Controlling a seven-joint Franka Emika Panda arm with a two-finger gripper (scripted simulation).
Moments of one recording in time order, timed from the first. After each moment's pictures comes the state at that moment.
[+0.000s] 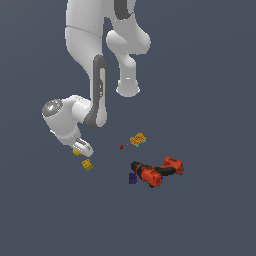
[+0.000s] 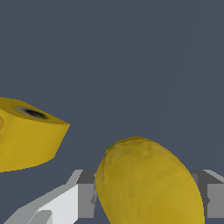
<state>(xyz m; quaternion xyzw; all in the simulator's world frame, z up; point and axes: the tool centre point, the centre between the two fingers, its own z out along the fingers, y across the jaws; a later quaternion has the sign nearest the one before) -0.018 -0.249 0.029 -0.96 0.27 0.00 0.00</state>
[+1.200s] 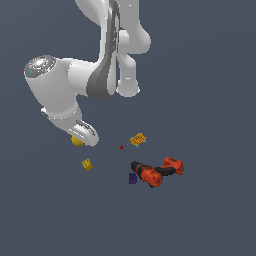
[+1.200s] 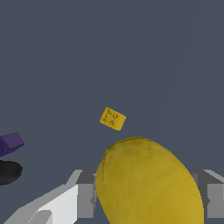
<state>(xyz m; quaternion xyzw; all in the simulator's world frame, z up) 0.018 -0.192 0.184 -0.96 0.27 0.00 0.00</state>
